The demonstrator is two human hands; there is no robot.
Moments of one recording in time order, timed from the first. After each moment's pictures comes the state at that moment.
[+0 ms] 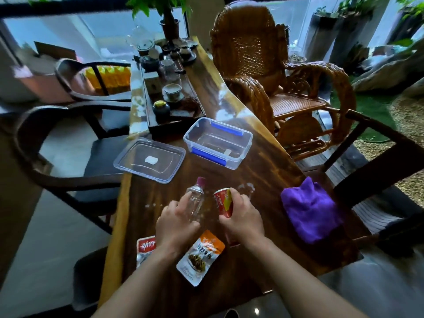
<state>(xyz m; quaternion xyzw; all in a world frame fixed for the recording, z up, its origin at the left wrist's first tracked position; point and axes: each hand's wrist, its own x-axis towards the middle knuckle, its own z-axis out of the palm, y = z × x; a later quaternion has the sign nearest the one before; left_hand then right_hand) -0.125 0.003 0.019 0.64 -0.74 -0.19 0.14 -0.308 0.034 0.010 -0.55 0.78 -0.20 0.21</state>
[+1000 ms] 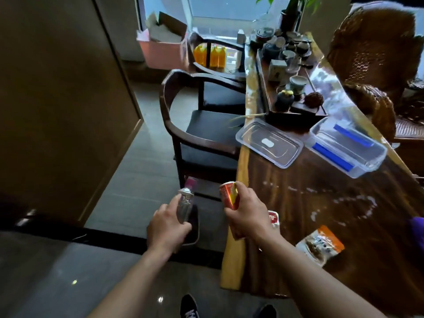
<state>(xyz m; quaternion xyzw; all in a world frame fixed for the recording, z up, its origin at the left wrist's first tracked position) 0.243 0.089 0.009 0.79 -0.54 -0.22 0.17 0.030 0.035 0.021 -0.69 0.65 -0.17 0.26</state>
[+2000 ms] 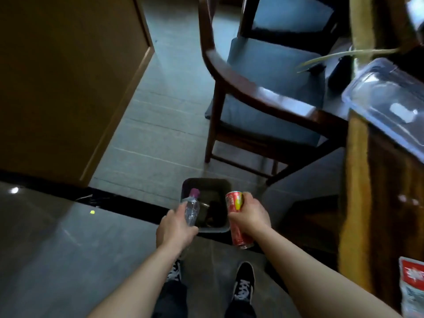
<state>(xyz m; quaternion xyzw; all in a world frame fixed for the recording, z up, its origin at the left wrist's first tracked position) 0.393 -0.007 -0.251 0.82 -0.43 -0.37 -0.01 0.203 -0.076 -0.237 -0.58 0.71 0.07 0.39</state>
